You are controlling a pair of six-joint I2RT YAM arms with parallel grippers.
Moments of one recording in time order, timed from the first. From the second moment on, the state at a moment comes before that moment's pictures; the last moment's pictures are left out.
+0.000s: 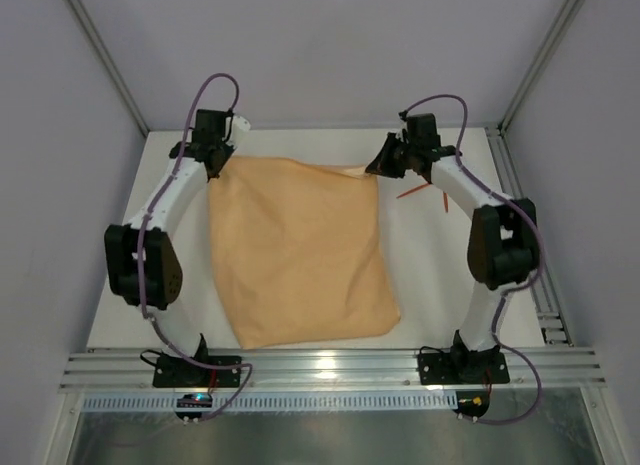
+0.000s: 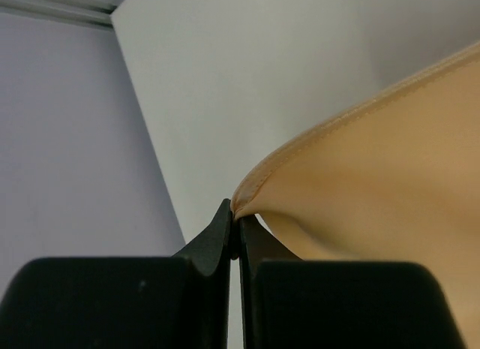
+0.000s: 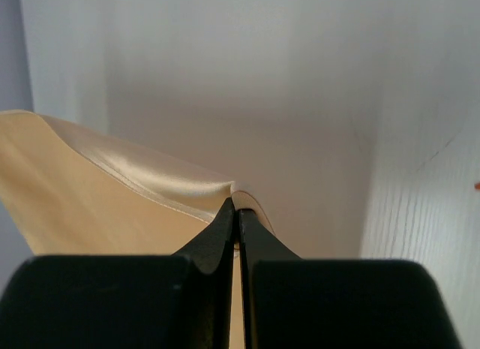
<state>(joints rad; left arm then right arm) -0.18 1.68 1.56 -0.62 -0.34 0.53 0.22 1.77 1.44 -0.30 -0.36 0.55</state>
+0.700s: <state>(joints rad) -0.14 2.33 1.85 -0.26 -0.33 0.59 0.22 2.43 2.01 -0.23 -0.17 0.79</state>
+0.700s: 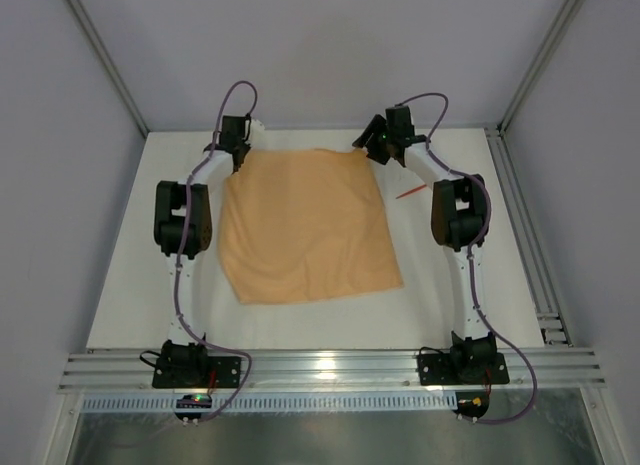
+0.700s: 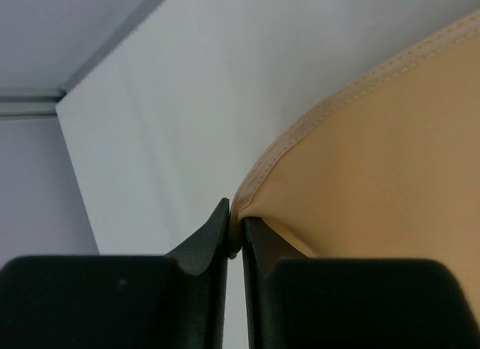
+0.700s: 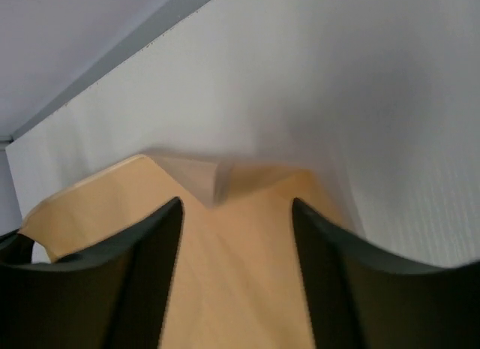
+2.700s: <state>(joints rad) -0.65 1.15 0.54 -0.47 -0.24 0.49 0.49 1.18 0.68 -0.33 -0.08 0.56</state>
